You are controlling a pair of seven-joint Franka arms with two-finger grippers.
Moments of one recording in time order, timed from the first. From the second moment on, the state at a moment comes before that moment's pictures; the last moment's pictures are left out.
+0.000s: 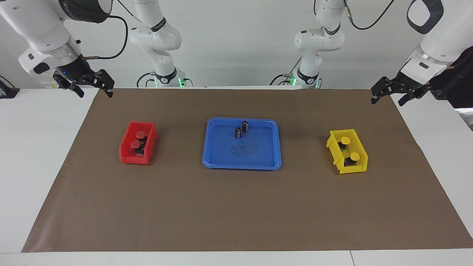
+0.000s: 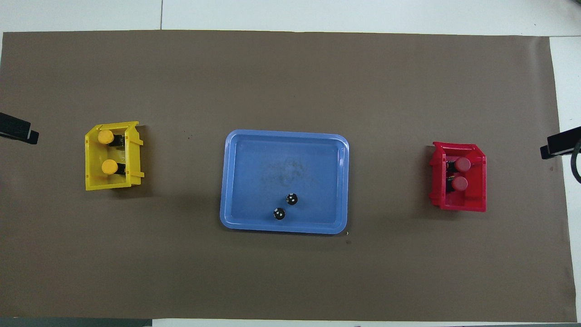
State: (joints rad) left arm -0.06 0.04 0.07 -1.51 -0.02 1.48 0.18; right arm -0.09 -0.03 -0.05 -1.60 -0.01 1.47 -0.11
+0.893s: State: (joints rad) left arm -0.06 0.04 0.07 -1.51 -0.02 1.48 0.18; right arm -0.08 -0.03 -0.04 -1.60 -0.01 1.50 -0.11
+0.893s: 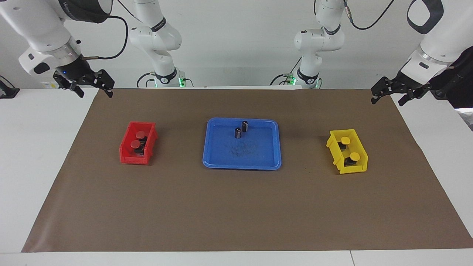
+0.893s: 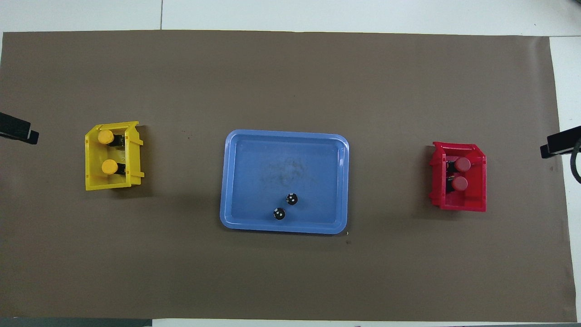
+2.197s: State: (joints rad) left arm -0.06 0.04 0.07 -1.51 -0.02 1.48 0.18; right arm -0.06 0.07 -0.02 -2.06 0.06 2.14 -0.10
